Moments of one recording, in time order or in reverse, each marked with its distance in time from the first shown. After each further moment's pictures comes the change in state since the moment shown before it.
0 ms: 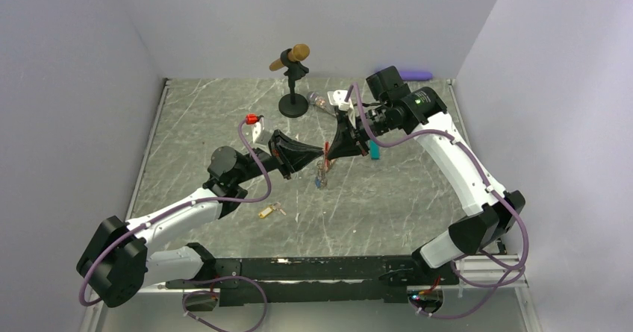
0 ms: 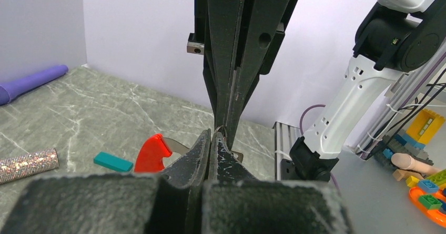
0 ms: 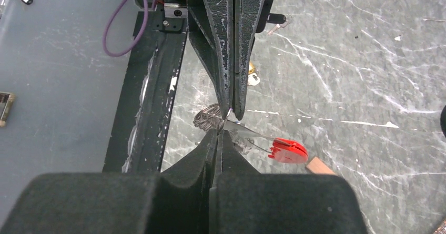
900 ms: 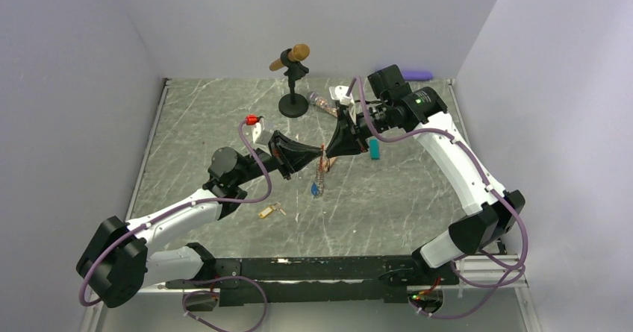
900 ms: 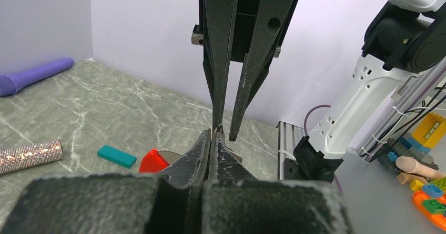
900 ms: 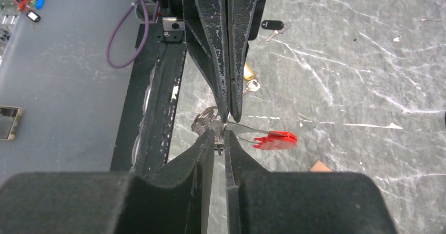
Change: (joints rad) left arm 0.000 -0.003 -0.014 -0.009 -0.021 0.001; right arm -0.010 -0.002 -0.013 0.051 -0.030 0.068
